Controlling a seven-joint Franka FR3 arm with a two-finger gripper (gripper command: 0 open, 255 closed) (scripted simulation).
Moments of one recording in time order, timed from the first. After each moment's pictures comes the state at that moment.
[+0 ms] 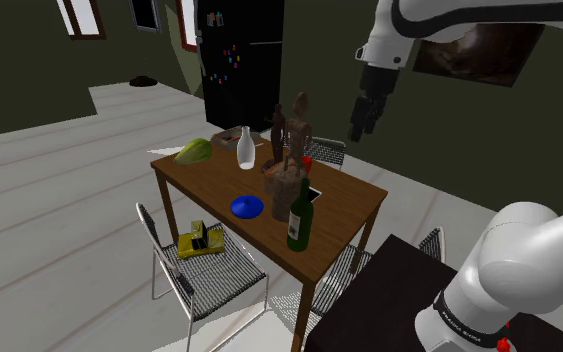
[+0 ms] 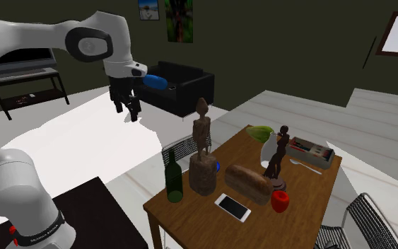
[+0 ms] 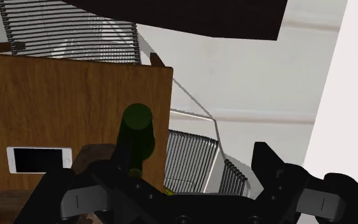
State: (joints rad) arm -0.01 -0.61 -0.09 -2.28 0.05 1.66 -0.21
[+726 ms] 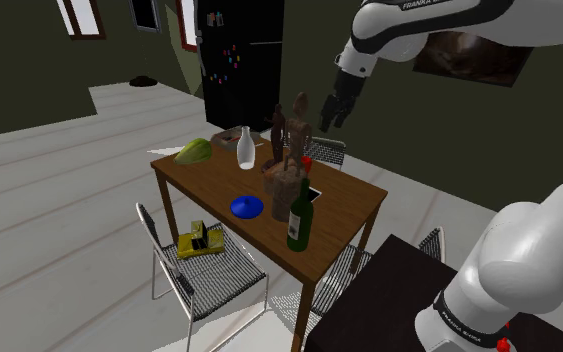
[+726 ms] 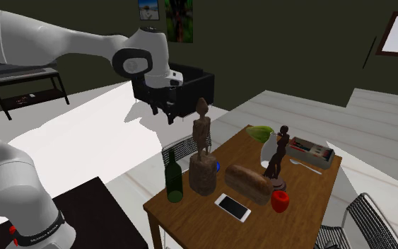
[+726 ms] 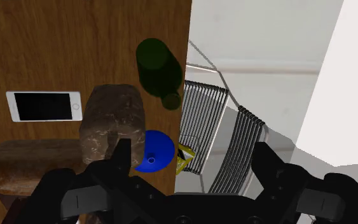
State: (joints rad) arm -0.01 -0.30 -0.21 -2.14 0.14 1.93 -0.35
